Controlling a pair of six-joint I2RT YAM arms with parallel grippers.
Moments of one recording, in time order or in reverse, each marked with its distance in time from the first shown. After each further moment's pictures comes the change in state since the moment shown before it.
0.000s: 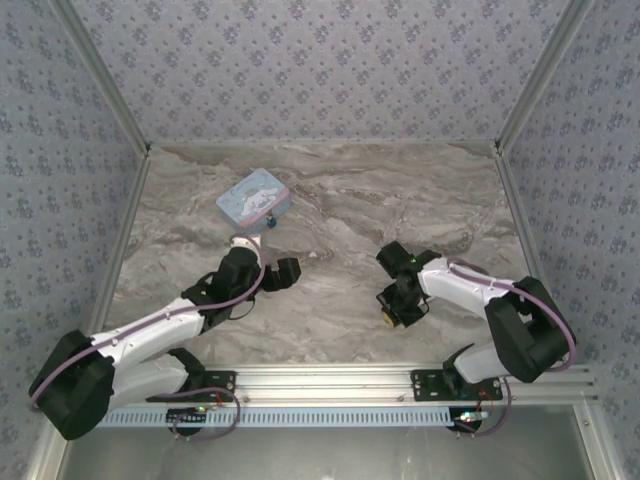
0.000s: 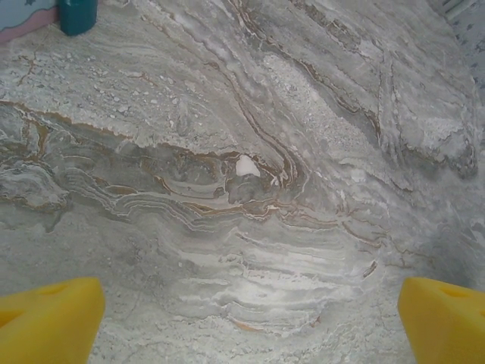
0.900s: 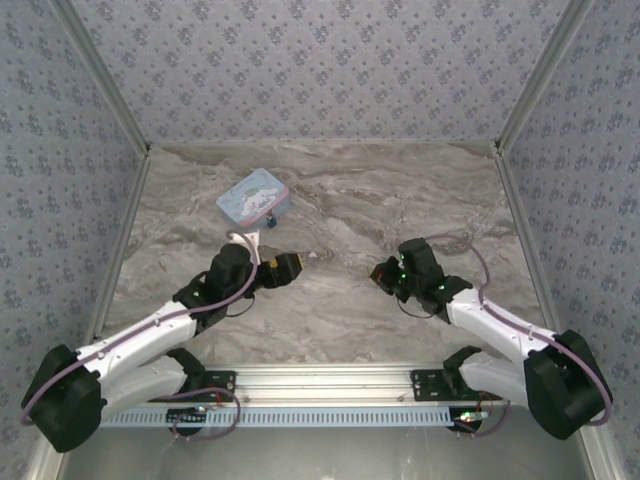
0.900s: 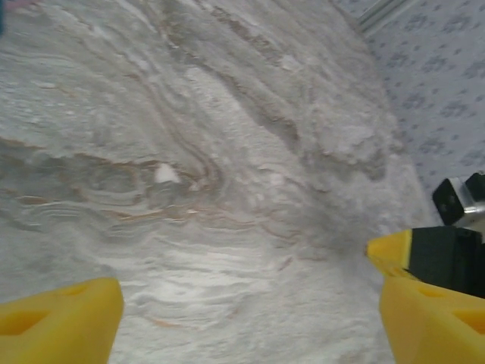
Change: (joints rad) left arm 0.000 -0.066 0.040 0.016 0.143 -0.056; right arm -0.051 -0.338 -0.214 0.687 -0.028 -0.433
